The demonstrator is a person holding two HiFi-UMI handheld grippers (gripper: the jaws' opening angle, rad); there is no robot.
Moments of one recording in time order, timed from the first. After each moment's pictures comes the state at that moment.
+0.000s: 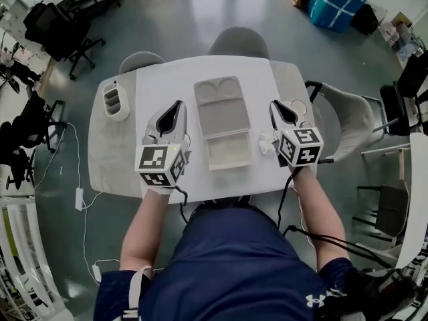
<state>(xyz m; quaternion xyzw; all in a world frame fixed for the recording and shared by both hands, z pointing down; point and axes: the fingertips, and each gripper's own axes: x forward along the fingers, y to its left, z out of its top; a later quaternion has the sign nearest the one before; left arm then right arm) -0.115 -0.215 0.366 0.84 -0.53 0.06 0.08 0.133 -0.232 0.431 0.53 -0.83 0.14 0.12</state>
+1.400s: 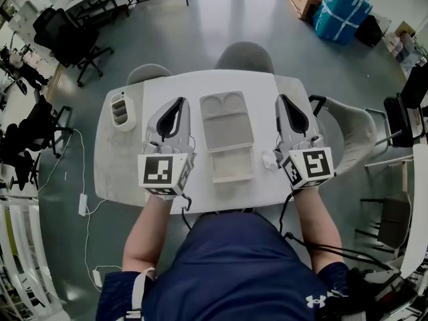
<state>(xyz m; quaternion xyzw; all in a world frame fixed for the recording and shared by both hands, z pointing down) -0.108 -0.224 0.283 0.83 -0.55 0.02 -0.04 0.105 -0.223 0.280 0.53 -0.85 -0.03 -0.04</state>
